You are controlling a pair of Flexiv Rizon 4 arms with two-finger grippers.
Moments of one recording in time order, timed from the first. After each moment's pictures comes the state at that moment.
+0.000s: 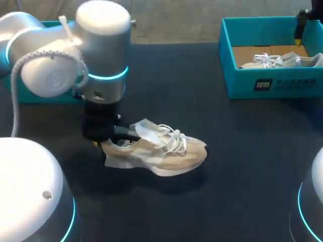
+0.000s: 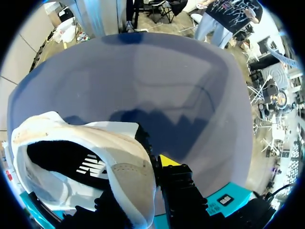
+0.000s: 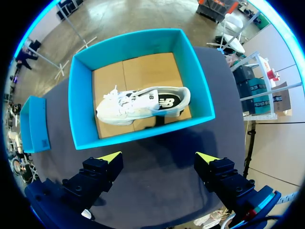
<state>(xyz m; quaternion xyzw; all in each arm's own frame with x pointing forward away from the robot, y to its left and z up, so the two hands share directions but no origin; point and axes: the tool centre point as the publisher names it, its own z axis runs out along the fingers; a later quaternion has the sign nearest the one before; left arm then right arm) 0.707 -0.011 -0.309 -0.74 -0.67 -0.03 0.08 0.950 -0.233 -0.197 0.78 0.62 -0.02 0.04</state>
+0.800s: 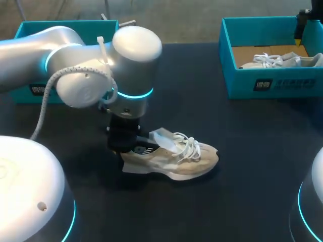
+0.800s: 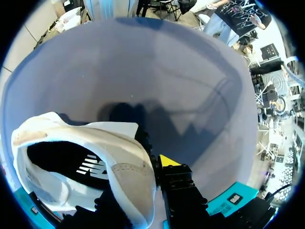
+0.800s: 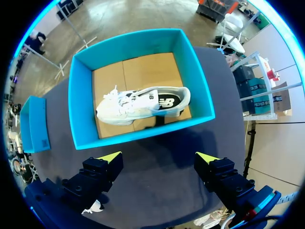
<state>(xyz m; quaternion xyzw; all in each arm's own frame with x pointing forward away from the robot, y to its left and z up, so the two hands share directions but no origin) 0.720 -0.049 -0.362 -0.73 -0.68 -0.07 0.09 0.950 -0.233 -0.197 0.78 0.62 -0.02 0.04</state>
